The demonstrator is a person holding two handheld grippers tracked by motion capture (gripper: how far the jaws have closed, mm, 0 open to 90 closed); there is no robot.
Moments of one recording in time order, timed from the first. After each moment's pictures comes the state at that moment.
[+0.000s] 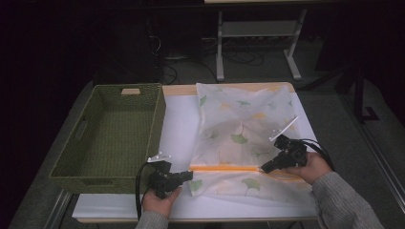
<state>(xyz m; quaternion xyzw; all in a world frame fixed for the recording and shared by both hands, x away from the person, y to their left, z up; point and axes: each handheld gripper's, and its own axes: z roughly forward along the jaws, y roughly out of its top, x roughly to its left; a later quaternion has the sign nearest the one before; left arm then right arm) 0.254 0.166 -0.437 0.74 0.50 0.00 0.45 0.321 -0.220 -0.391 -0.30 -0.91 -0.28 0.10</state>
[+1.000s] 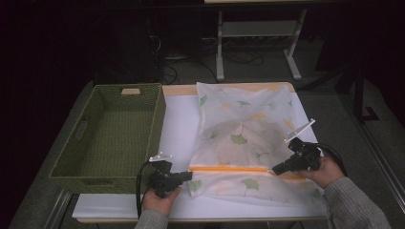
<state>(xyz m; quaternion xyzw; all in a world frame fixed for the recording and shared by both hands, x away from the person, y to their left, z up) 0.258 0.167 -0.441 0.75 0.50 0.00 0.44 0.316 -0.258 -0.404 -0.33 -0.89 -0.30 0.11</state>
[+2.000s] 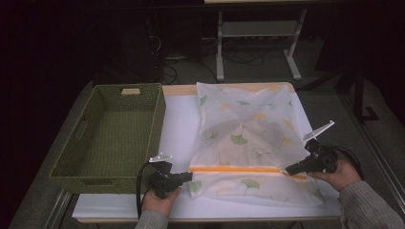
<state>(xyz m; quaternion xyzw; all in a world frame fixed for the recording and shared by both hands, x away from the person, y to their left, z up) 0.257 0.167 -0.443 0.75 0.50 0.00 0.43 0.307 -0.298 -0.404 -0.36 -0.88 -0.31 0.10</state>
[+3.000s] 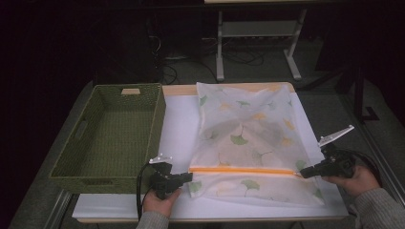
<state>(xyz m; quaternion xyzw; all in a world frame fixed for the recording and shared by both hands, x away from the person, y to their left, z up) 0.255 0.167 -0.445 0.75 0.50 0.00 0.44 0.292 -0.336 -0.406 -0.39 -0.87 -0.31 0.08</state>
